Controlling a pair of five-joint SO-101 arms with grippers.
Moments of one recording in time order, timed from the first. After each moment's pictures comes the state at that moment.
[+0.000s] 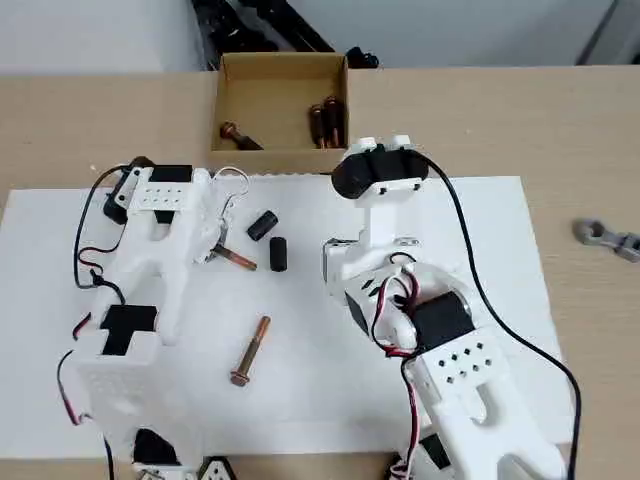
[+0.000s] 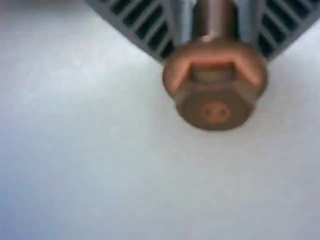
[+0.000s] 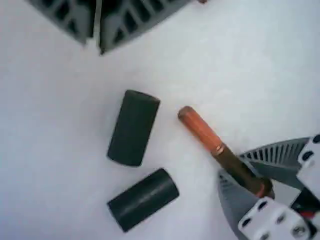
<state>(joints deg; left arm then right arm) -2.6 25.2 2.7 72.7 71.3 -28.1 -44.7 42.5 55.6 -18.4</state>
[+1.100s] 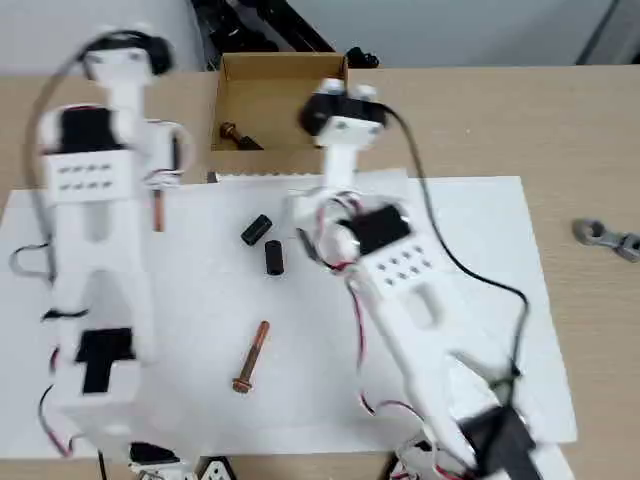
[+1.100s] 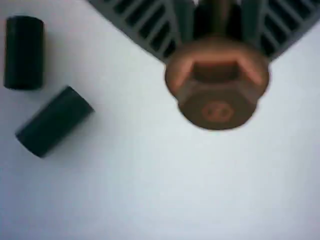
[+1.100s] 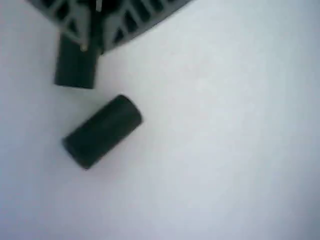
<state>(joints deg) -11.0 9.8 -30.9 99.2 5.8 -33.4 -9.4 10.7 59.5 -29.3</state>
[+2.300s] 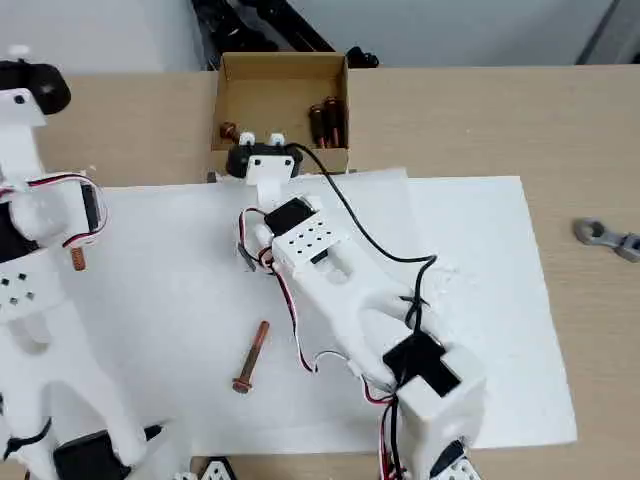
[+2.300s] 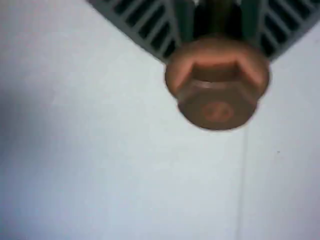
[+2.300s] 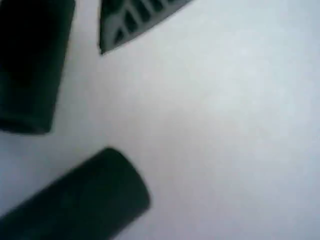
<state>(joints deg) -21.8 -18.9 -9.3 97.0 -2.8 -40.5 18.0 -0.1 61.5 -28.7</state>
